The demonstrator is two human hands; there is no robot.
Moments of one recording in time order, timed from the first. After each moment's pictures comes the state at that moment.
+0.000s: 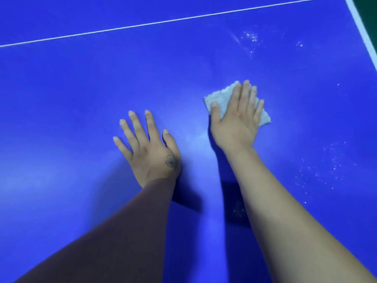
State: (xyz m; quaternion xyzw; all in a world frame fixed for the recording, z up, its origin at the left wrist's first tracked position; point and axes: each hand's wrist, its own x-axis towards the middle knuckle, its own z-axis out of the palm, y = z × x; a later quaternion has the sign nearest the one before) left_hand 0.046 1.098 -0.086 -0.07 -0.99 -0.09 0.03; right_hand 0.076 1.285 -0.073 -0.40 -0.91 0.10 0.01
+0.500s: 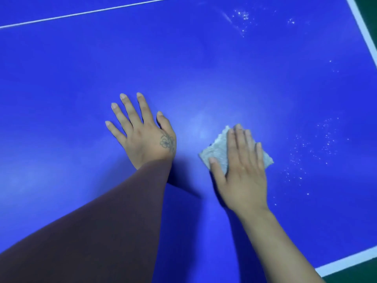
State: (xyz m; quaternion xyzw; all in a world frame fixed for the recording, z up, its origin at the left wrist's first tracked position) left_hand 0.046 1.096 -0.089 -0.07 -0.99 -0.09 0.03; right_hand 0.233 1.210 -0.060 -0.31 -0.94 0.11 -0.01
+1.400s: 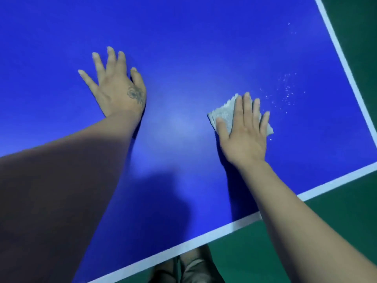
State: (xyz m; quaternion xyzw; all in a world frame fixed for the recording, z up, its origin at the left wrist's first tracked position) left_hand 0.051 1.088 -0.065 -0.15 -0.98 -0.13 -0.02; right_hand 0.308 1.240 -0.057 -0.41 -0.91 0.09 -0.06
